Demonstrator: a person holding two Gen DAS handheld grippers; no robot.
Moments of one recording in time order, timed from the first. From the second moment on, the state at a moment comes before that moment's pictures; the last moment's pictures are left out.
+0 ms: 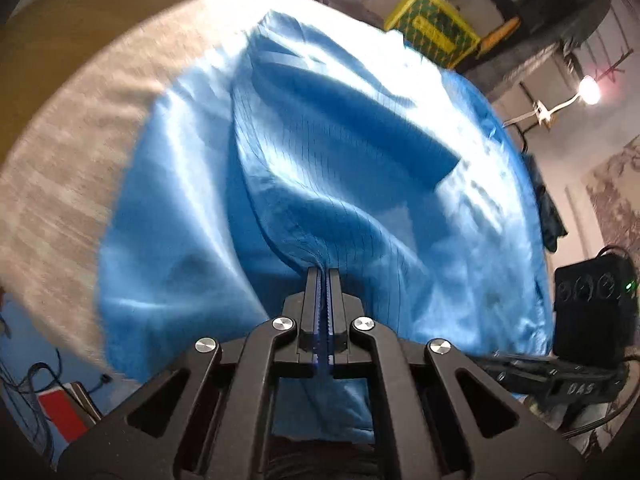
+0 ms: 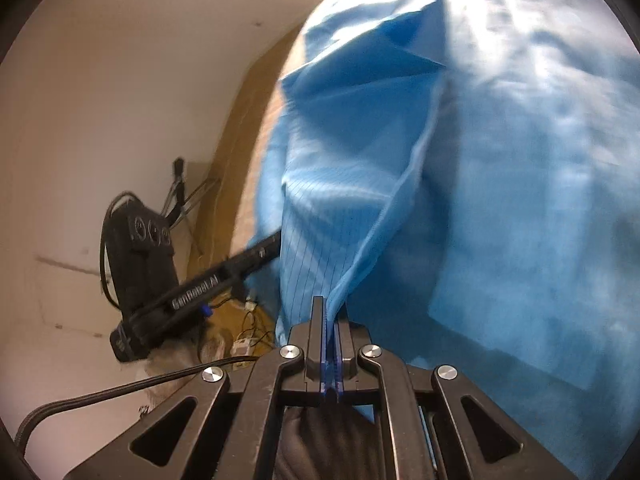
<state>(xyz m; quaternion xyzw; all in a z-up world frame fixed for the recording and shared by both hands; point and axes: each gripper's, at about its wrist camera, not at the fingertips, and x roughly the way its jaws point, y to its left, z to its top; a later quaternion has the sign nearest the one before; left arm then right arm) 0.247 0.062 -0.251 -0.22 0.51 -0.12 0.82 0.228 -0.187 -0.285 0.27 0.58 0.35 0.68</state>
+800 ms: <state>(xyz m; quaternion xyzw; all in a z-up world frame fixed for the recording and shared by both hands) 0.193 0.154 -0.258 -0.24 0.47 -0.04 0.85 0.238 -0.084 -0.273 0.08 0.62 0.42 0.66</state>
